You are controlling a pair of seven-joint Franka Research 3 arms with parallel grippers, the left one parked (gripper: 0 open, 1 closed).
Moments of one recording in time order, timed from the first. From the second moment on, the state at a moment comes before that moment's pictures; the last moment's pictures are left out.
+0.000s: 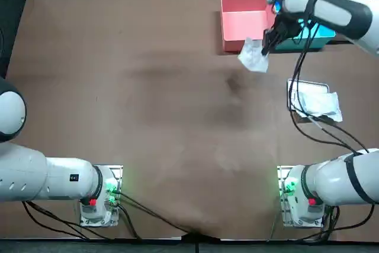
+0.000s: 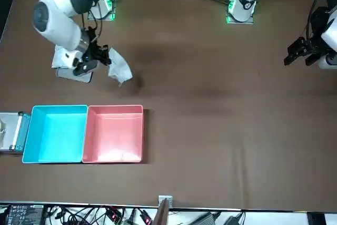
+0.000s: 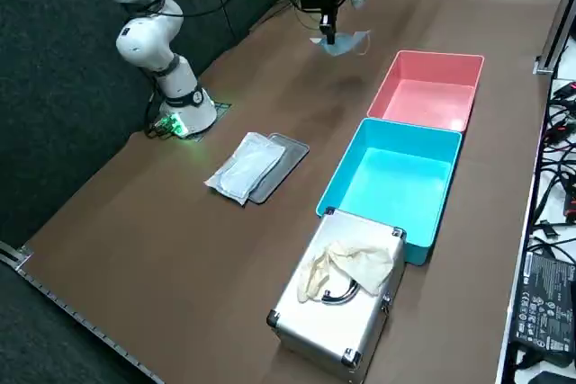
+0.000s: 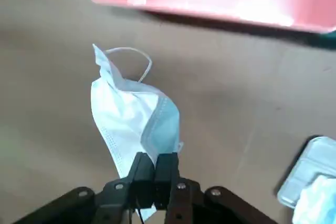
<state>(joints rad) 0.26 -0.07 0.02 -2.19 0.30 2.02 -0.07</state>
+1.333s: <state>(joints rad) -0.19 0.28 0.01 -1.75 0.20 2.02 -0.09</state>
